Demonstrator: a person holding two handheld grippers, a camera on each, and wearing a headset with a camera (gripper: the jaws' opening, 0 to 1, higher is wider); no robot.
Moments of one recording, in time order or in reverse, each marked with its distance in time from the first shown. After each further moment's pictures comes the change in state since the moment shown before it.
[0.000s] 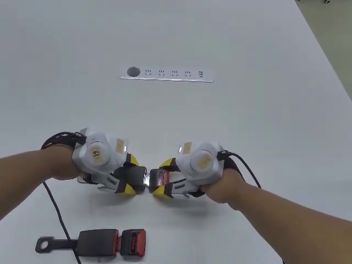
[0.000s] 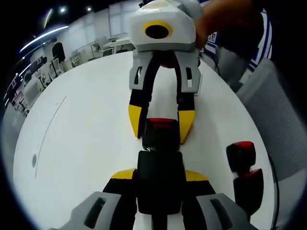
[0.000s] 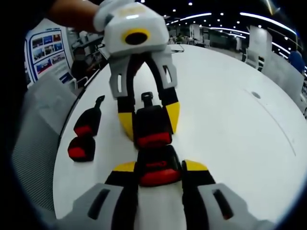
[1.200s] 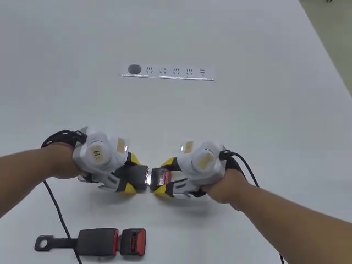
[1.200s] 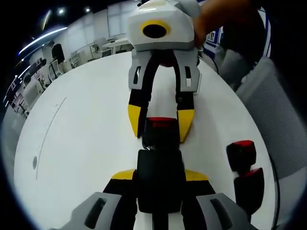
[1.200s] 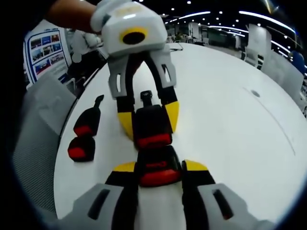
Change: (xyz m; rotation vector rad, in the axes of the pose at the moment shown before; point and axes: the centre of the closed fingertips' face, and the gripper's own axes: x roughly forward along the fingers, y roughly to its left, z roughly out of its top) left arm 0.002 -0.001 0.000 0.016 0.010 0.001; right arm -0.001 0.002 0.000 0.001 0.021 -0.006
